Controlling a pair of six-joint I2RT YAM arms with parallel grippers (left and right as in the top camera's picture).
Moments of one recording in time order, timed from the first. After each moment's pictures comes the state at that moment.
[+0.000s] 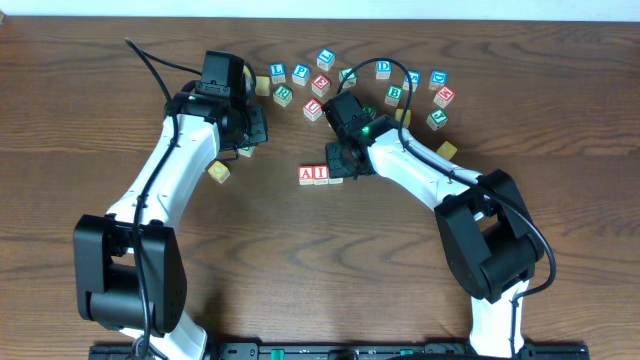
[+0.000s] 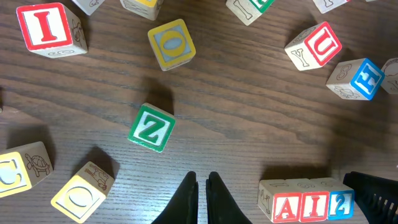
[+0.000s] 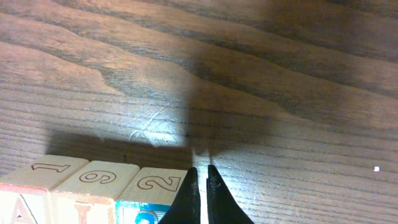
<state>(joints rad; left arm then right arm) -0.17 1.79 1.36 -0.73 0.10 -0.33 0.57 2.08 1.45 -0.63 0.02 0.44</state>
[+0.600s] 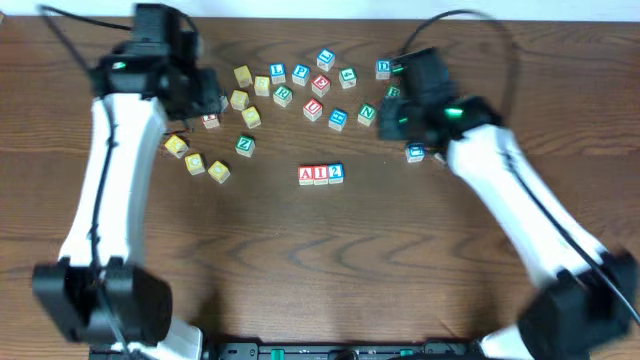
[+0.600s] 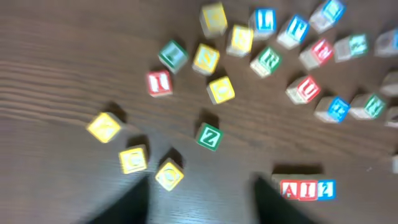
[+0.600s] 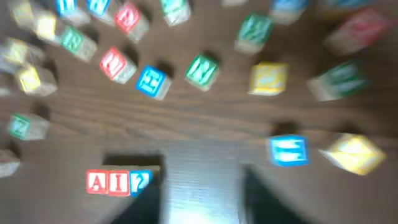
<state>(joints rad) -0.01 1.70 1.71 -1.07 0.09 -0.17 0.37 1.65 1.46 -0.78 0.02 0.36</state>
